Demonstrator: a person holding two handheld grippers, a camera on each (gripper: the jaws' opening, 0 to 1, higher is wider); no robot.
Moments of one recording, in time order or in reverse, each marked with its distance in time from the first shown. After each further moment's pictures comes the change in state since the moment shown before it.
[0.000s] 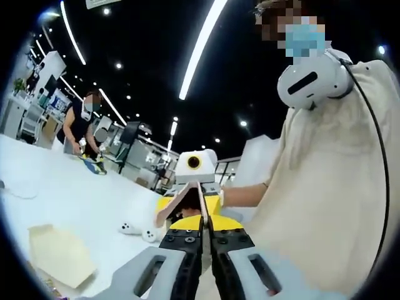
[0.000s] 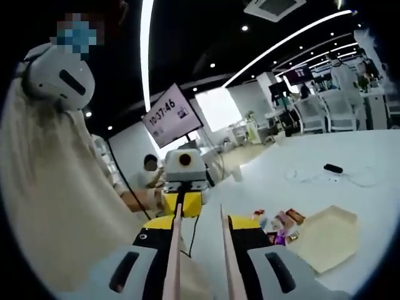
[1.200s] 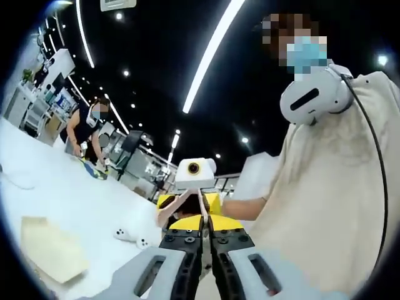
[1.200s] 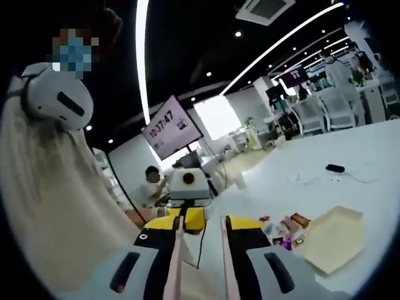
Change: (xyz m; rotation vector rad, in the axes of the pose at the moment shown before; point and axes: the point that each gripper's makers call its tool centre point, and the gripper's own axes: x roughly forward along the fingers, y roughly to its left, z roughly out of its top) left arm -0.002 -0.001 0.004 -0.059 -0.109 -0.001; right arm 0.002 0.003 0.018 0.070 -0.072 0.009
